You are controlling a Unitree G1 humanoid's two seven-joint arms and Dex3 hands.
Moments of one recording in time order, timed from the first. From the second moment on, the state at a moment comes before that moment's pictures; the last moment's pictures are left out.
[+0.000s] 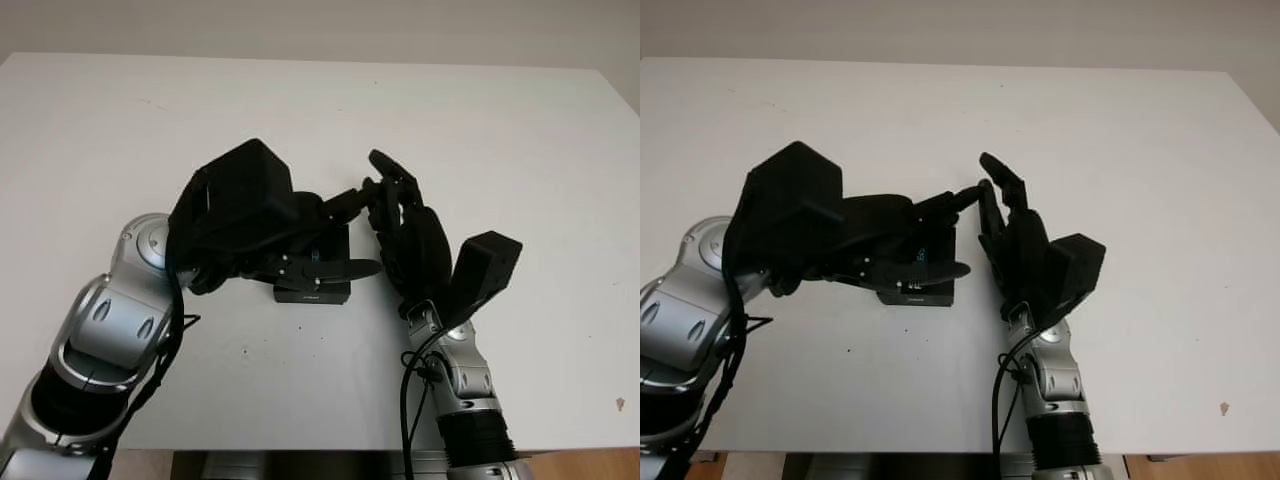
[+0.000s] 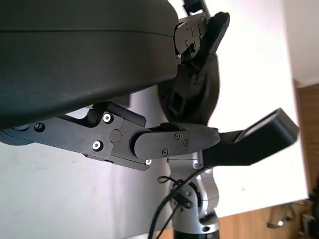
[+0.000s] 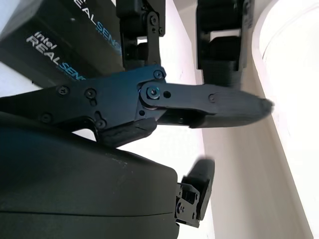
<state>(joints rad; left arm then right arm) -0.58 0.43 -0.24 -0.54 -0.04 0.92 -0.79 -0.32 0.06 -0.03 0.19 0.21 0.01 0.09</state>
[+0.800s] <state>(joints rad) -0.66 0.45 -0.04 0.10 -0.02 -0.01 -0.47 -0.30 0.04 -0.04 0.18 0.20 0.04 0.10</state>
